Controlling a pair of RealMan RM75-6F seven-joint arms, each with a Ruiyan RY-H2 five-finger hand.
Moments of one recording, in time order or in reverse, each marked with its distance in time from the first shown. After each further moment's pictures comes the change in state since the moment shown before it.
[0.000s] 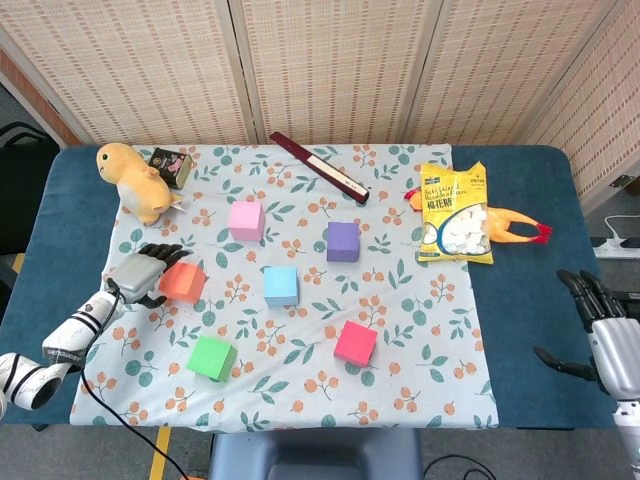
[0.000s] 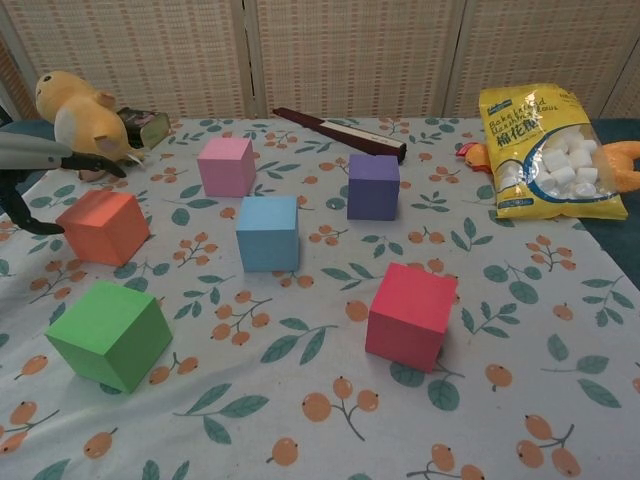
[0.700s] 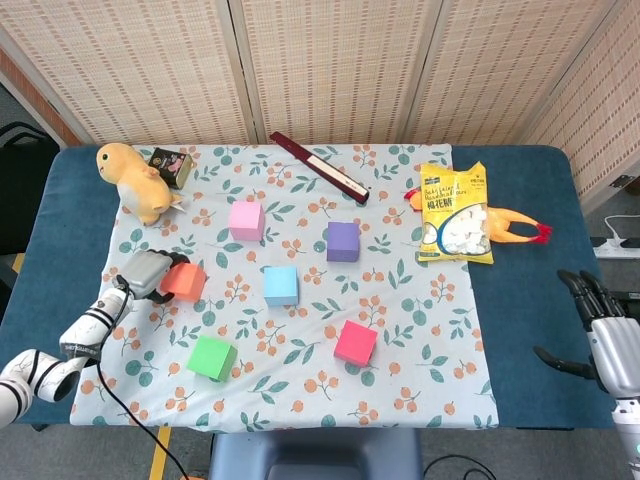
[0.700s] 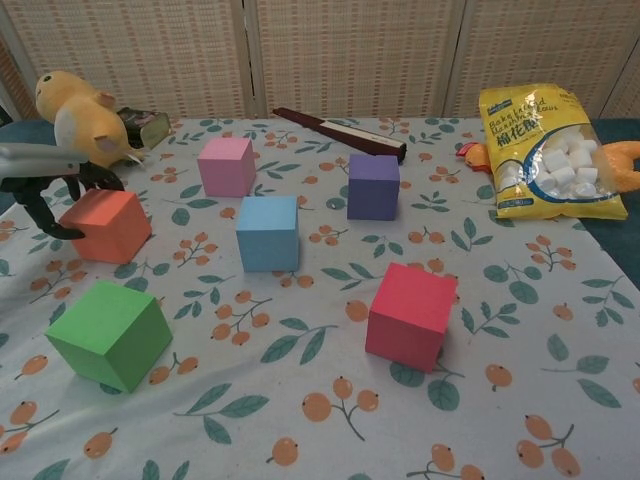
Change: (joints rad) left arm -0.019 -0.114 0.003 0.124 -0.054 0.014 -0.036; right arm -0.001 -0.005 0.006 0.005 0.013 -0.013 0.004
